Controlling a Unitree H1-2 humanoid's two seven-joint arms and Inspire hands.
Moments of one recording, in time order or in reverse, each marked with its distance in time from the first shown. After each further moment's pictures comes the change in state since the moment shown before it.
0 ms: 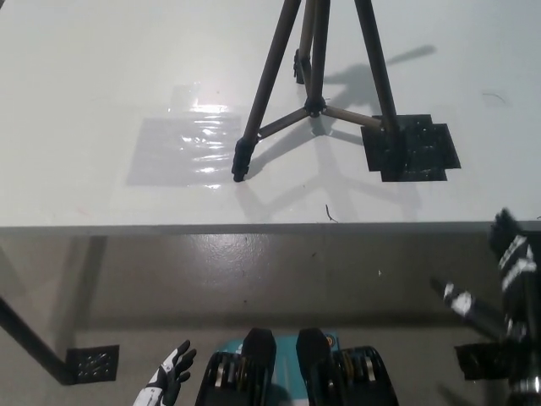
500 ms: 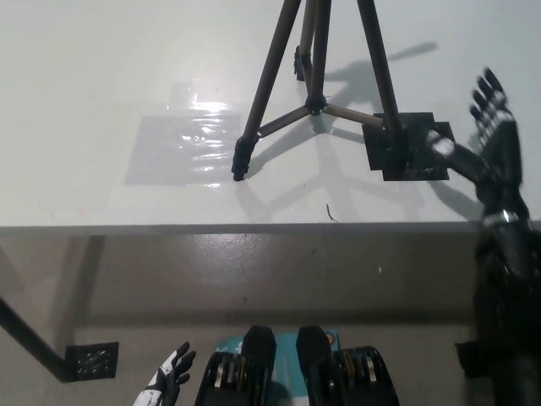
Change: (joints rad) left_arm 0.011 0.000 0.000 -0.019 0.002 0.000 0.000; right_arm -0.578 -0.014 -0.194 0.515 -0.006 -0.007 -0.024
